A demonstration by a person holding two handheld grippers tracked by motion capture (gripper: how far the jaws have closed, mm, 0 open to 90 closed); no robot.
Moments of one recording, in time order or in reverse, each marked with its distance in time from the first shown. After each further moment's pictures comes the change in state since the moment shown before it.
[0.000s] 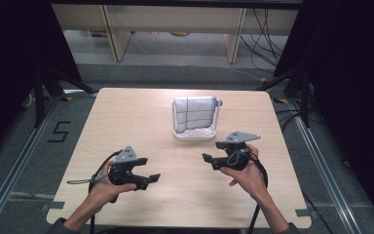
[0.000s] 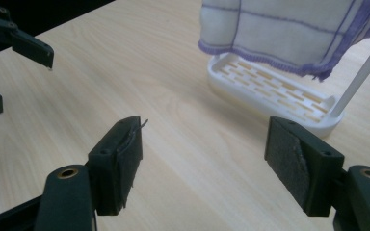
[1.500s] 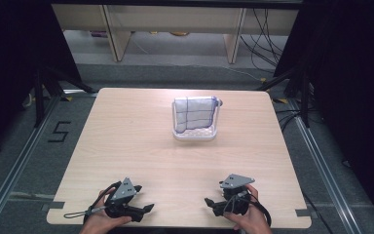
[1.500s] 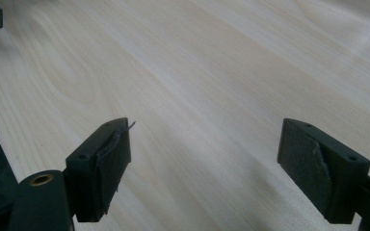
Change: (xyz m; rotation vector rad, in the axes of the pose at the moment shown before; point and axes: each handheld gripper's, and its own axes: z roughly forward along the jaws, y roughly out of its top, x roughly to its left) left arm -0.028 -0.073 -0.002 0.127 0.053 0.097; right arm 0.048 -0.097 -0.006 0.170 -0.013 -0.062
